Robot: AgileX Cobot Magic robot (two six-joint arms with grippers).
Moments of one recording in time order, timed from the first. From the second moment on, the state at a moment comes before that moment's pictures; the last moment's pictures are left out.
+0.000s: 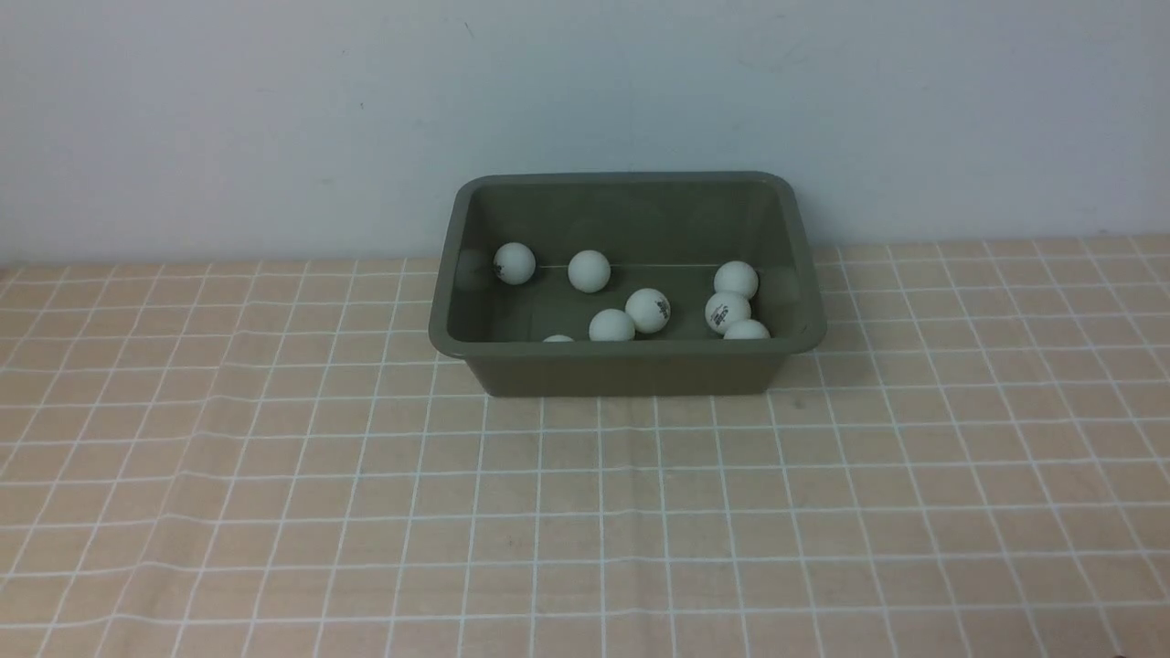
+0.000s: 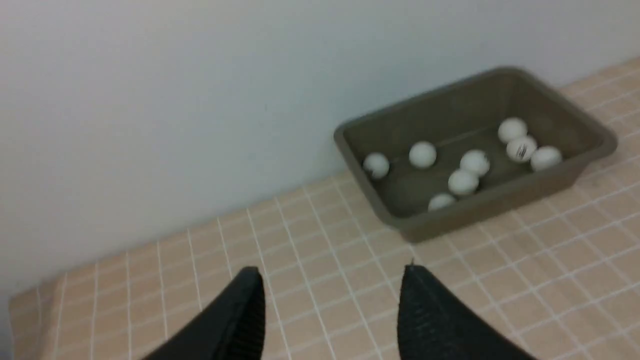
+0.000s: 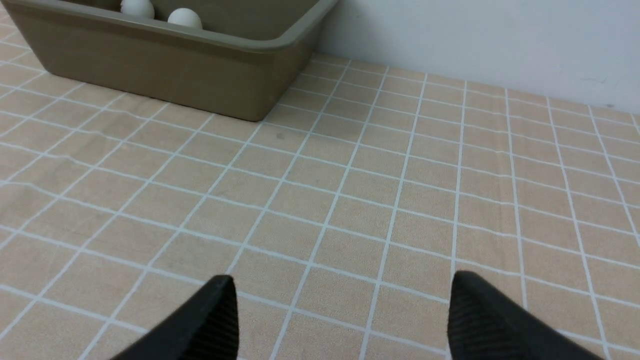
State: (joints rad) right arm 0.15 -0.01 0.01 0.14 0.47 -0.21; left arm -0.06 0.60 -1.04 -0.18 0.93 0.34
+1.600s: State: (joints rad) right arm 0.15 -0.01 0.01 0.13 0.46 -0.21; left arm -0.02 -0.01 -0.04 -0.07 0.51 0.21
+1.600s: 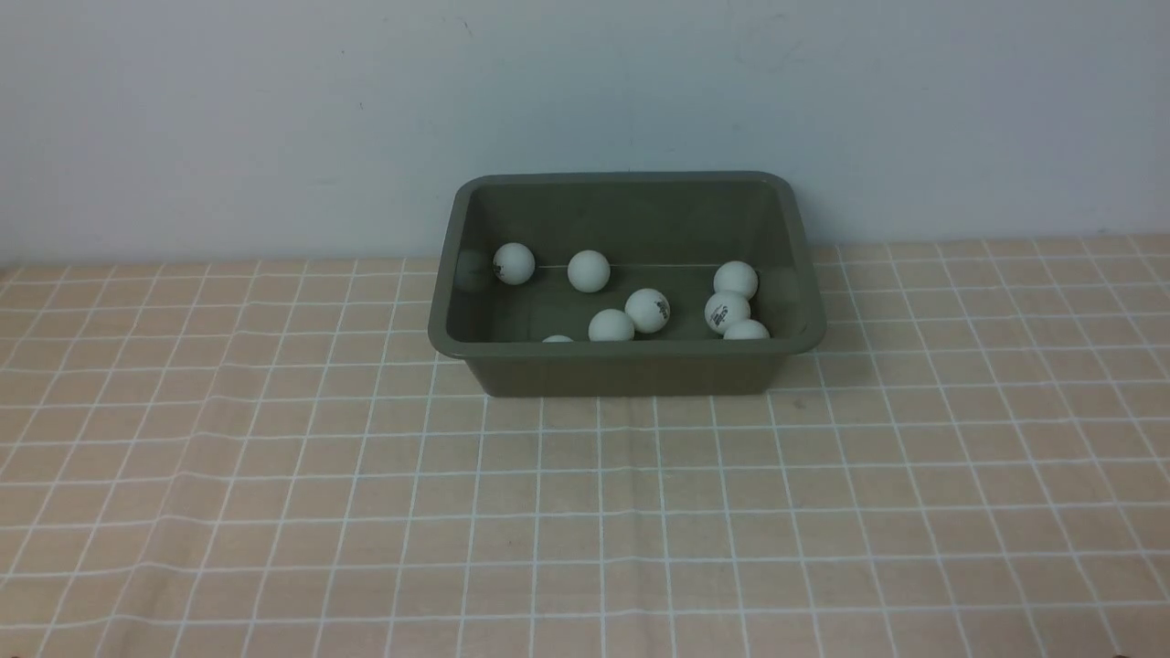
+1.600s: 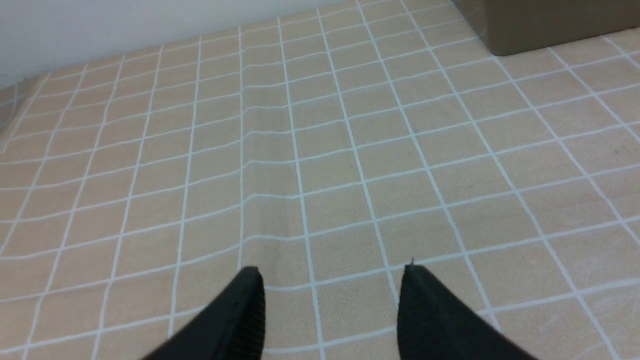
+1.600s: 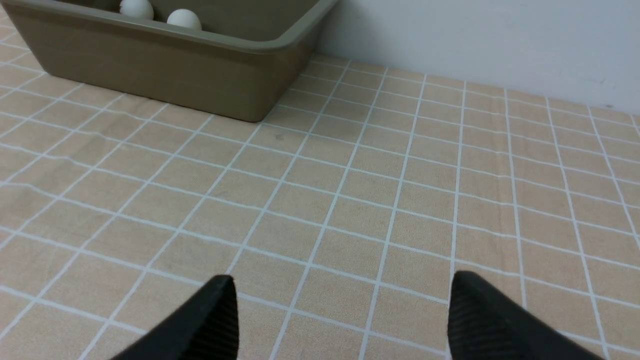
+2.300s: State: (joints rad) right arm 0.15 -0.01 0.01 0.14 0.46 -0.21; left arm -0.02 -0.01 0.02 -0.04 0.43 0.16
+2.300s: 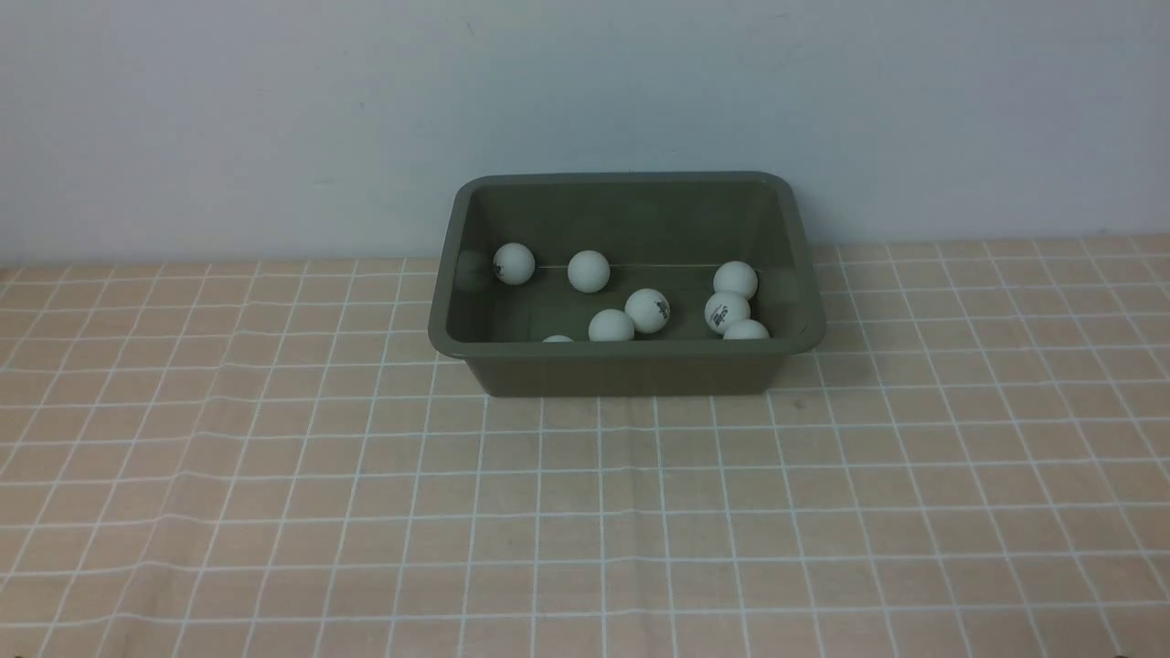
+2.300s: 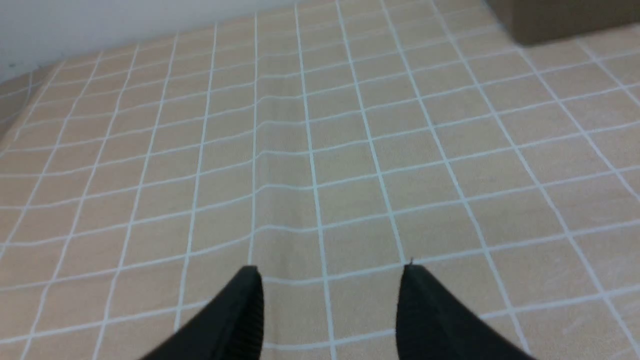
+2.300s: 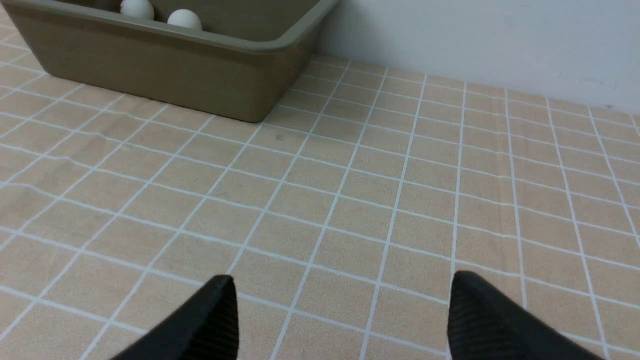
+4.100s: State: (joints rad) right arm 0.15 -0.01 0.01 0.13 0.46 -0.21; left arm -0.02 -0.01 0.02 -0.05 0.42 0.16
